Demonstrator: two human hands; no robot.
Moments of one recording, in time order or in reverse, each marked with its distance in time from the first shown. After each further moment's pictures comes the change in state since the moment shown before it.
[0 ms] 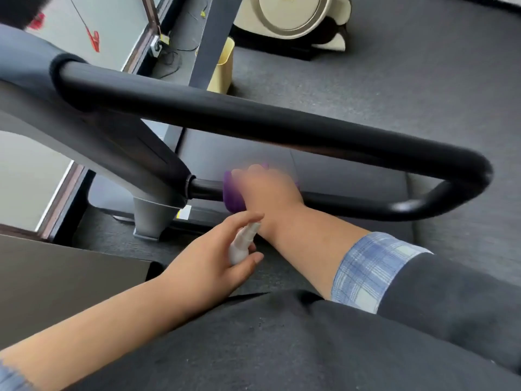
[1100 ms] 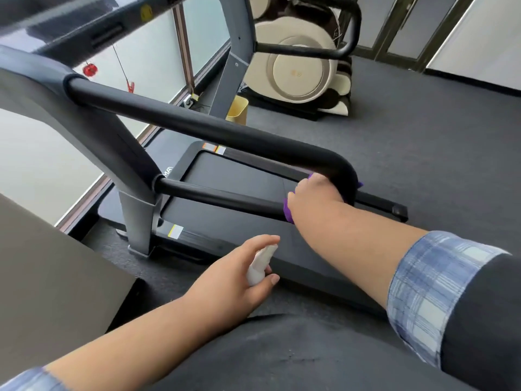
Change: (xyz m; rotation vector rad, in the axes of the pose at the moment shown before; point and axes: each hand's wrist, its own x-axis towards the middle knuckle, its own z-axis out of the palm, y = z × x) left_hand -0.012 0.128 0.156 0.040 0.152 -0.014; right_hand -0.121 0.153 -0.082 -0.784 -0.354 -0.083
